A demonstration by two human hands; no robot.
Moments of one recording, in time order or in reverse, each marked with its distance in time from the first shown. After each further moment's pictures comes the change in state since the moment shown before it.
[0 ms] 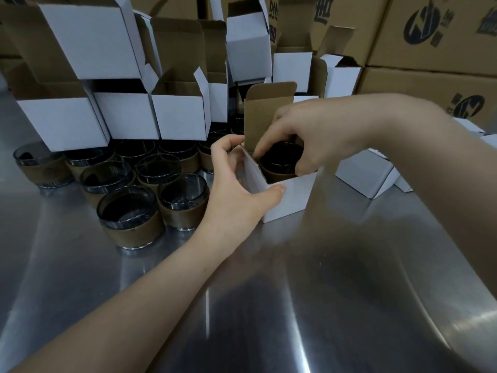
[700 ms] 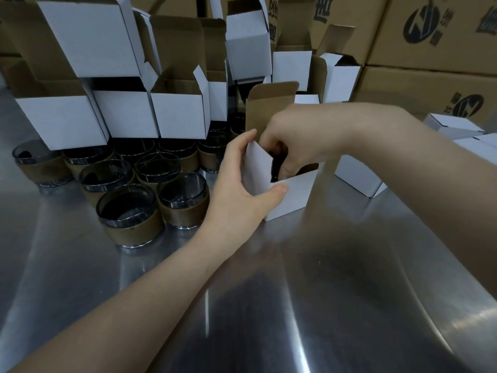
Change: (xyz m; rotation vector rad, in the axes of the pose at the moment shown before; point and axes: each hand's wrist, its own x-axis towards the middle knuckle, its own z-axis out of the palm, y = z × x) left_hand -0.003 0.008 0.000 0.141 -0.032 -0.049; right_hand 0.020 -0.006 0.012 -0.133 0.001 0.009
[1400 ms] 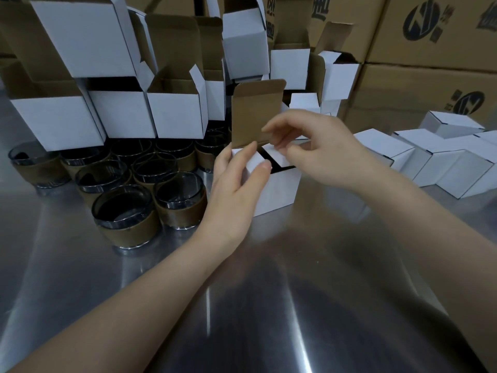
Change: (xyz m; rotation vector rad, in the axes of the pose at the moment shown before) left_hand 0.005 -0.001 0.005 -0.008 0.014 -0.086; right_hand -0.024 0.005 0.055 0.671 0.665 0.127
